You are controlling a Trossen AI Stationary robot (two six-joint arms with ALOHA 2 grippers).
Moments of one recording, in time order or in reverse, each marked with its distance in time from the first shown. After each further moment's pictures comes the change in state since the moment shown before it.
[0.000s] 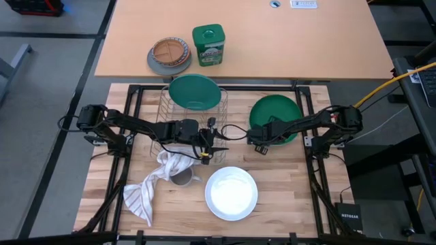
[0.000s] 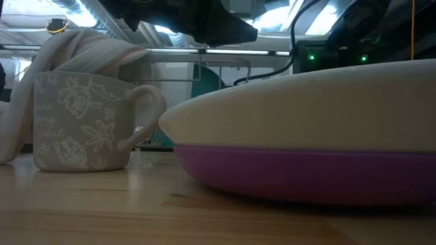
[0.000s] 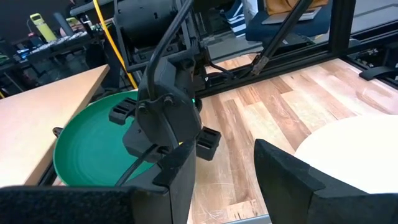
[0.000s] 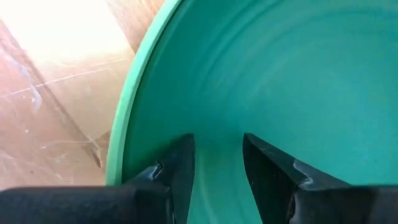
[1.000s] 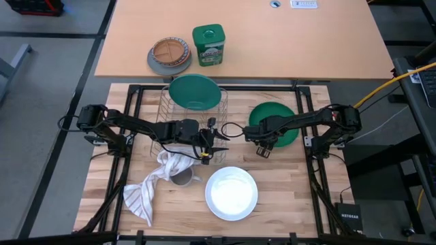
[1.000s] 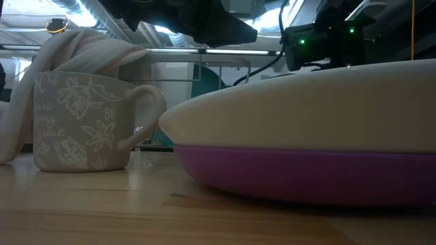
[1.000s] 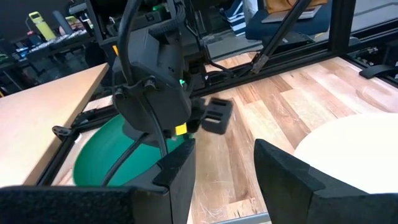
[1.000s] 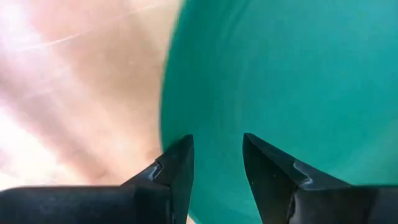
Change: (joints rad) left arm 0.000 0.000 0.000 -0.007 0.000 0.000; right arm 0.000 0.003 0.204 -0.345 -0.274 0.042
